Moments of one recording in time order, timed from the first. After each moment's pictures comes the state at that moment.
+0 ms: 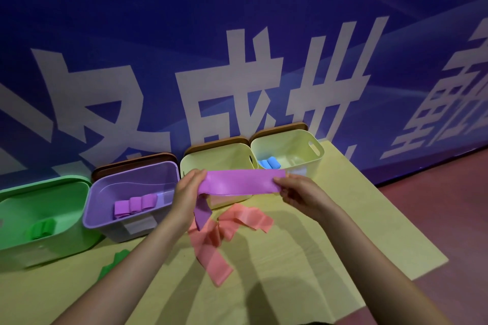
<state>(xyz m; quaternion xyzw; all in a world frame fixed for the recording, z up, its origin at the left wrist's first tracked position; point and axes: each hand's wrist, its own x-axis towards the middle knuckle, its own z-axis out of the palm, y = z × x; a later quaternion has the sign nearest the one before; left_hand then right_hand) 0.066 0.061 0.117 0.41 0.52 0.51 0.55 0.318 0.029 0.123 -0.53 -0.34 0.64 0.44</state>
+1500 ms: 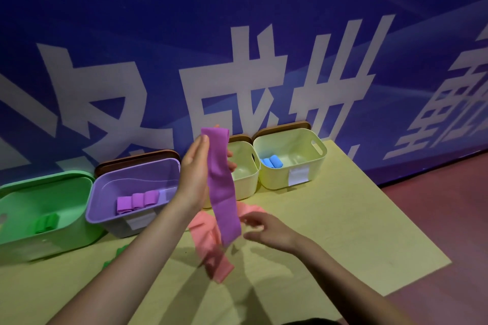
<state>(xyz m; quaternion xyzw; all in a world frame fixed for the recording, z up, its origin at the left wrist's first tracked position) 0.100 0.041 0.194 0.39 0.43 0.59 0.56 0.257 -0.003 0.062 -0.56 -0.62 0.50 0.22</state>
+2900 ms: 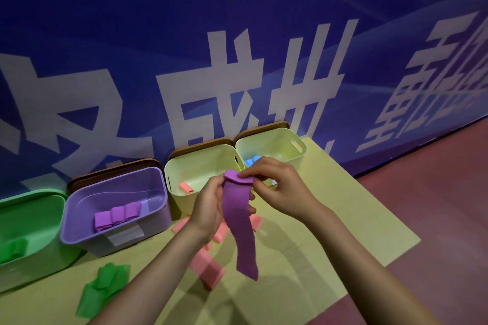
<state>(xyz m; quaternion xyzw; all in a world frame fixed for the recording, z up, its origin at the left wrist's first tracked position) 0.116 0.004 0.181 0.41 0.38 0.41 0.72 0.277 -0.007 0.181 -0.47 -0.75 0.17 0.44</state>
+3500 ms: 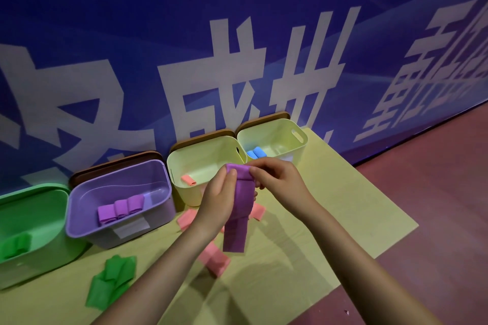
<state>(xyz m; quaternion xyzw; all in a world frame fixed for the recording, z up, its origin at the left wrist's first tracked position) 0.107 -0.001 0.170 0.57 0.43 0.42 0.56 0.246 -0.019 0.184 -0.54 -0.55 0.39 0.50</state>
